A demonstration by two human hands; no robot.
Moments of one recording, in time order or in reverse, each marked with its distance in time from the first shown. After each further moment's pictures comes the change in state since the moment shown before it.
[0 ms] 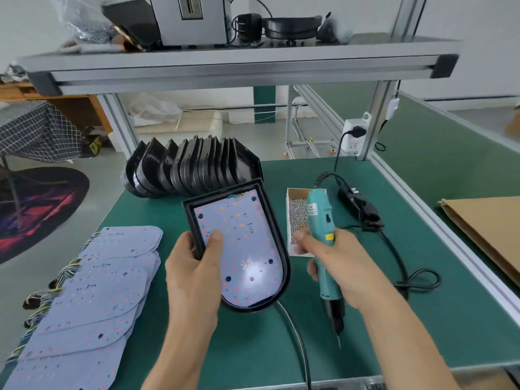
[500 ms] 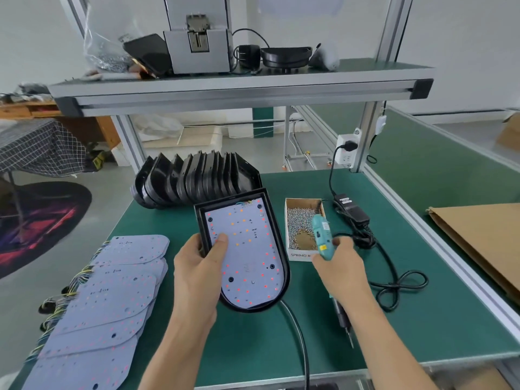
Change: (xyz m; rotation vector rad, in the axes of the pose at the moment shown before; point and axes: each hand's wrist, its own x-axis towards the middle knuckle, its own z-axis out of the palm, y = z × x) left_hand 0.003 0.012 -0.007 -0.089 -0.131 -0.075; right_hand 0.005 0.026 -0.008 -0.600 0.361 0.061
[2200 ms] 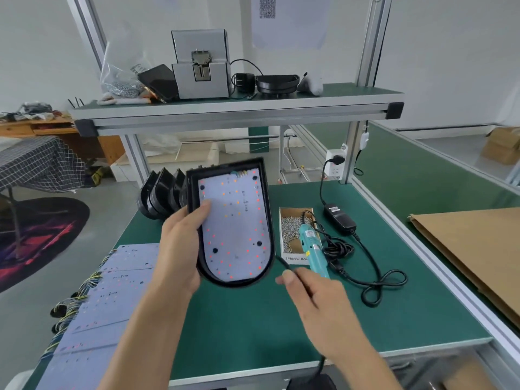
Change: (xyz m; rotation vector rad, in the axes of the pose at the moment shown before) left_hand -0.006 0.086 -0.004 -0.203 -0.121 -0.033; right_hand -0.115 -0.018 -0.024 0.260 -0.100 -0.565
